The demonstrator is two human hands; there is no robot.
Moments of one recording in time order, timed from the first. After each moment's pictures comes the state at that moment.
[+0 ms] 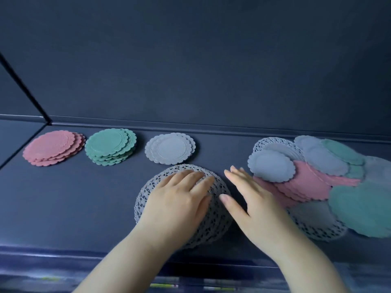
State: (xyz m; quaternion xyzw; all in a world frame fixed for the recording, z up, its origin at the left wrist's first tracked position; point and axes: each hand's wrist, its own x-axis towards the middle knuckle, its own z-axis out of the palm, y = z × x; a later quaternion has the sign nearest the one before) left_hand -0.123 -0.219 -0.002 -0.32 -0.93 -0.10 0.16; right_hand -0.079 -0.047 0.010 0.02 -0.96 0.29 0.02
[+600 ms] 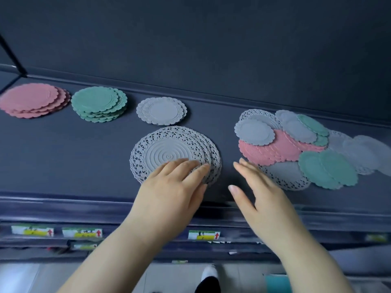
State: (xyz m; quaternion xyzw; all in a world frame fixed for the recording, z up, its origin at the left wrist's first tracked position) left_hand -0.062 -0.231 -0.022 -0.34 -0.90 -0.20 0.18; right_hand -0.001 -0.045 0.006 -0.02 -0.97 0.23 0.06
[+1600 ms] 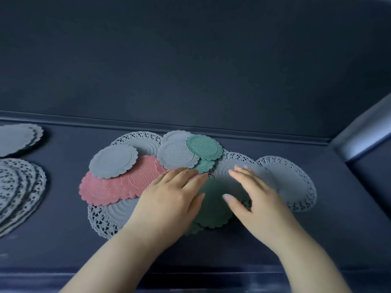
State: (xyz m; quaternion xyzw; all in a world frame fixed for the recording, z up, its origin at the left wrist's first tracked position) left_hand -0.060 0.101 -0.006 -0.35 -0.91 -0.16 0.16; right_hand -0.003 0.293 0.009 -0.01 -0.97 0.25 0.06
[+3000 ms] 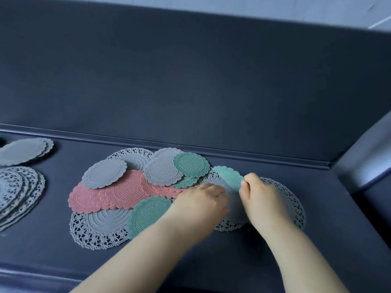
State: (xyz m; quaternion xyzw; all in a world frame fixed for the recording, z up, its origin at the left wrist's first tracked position) left_hand -0.070 0.205 -0.004 -0.41 -0.90 -0.09 0.10; right_hand -0.047 0.362 0.009 -0.11 -0.98 0.13 0.12
